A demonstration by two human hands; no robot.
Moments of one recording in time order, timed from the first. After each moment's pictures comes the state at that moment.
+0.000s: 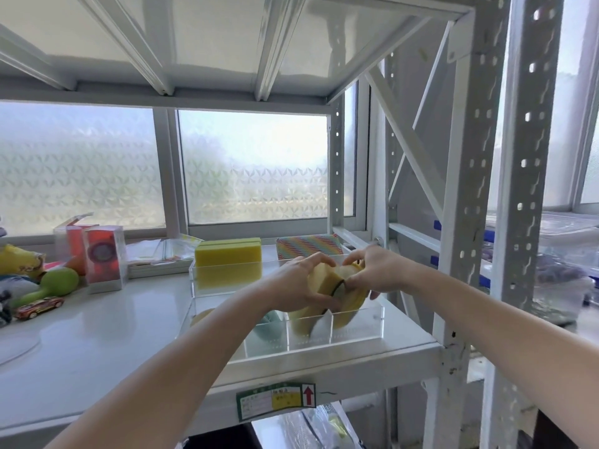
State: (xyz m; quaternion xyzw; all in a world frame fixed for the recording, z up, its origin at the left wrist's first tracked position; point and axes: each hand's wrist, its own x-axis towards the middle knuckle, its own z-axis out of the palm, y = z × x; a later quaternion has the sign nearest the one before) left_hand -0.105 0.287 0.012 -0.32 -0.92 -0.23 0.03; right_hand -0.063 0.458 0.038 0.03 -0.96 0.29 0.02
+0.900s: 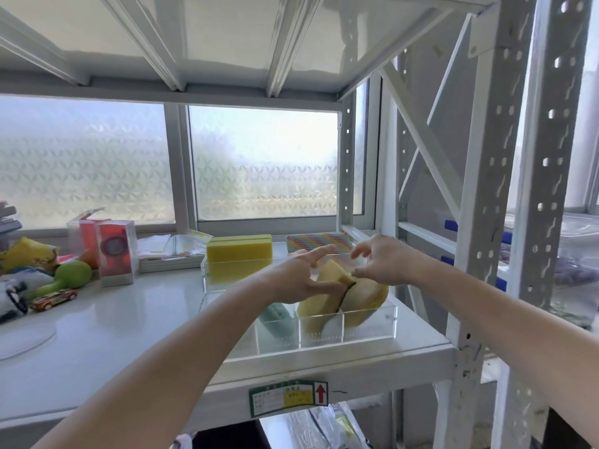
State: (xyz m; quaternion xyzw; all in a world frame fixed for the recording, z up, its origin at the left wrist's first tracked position) left_hand -0.100 0.272 0.023 -0.31 -0.92 -0.22 0.05; right_hand -0.063 0.450 0.048 0.05 -0.98 0.16 0.11
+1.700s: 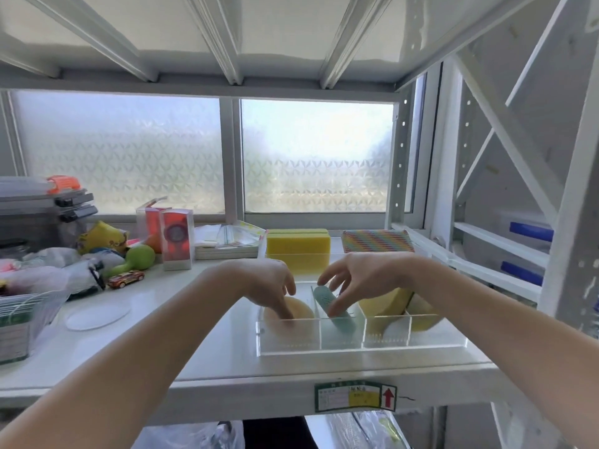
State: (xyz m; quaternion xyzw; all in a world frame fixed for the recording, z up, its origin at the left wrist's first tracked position) left_hand -0.092 0.159 0.034 -0.18 -0.98 -0.04 -0.09; right_hand -0.085 0.341 0.046 0.19 -0.96 0.13 -0.13
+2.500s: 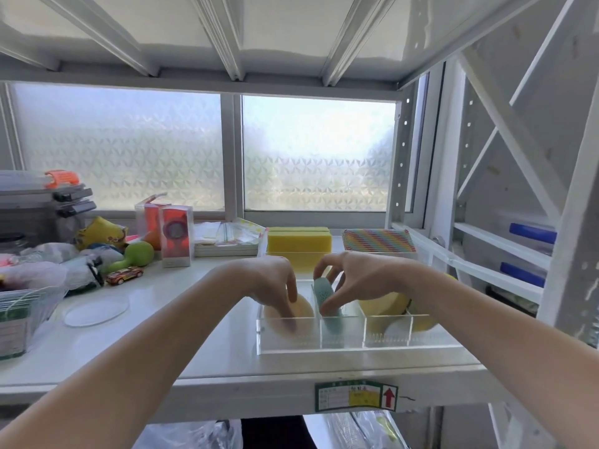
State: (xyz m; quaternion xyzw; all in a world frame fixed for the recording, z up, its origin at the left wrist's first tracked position) left_hand -0.093 0.161 0.031 -0.17 -0.98 -0.05 -0.06; right_hand -0.095 0.338 0.035 0.20 -0.95 0.20 -0.09
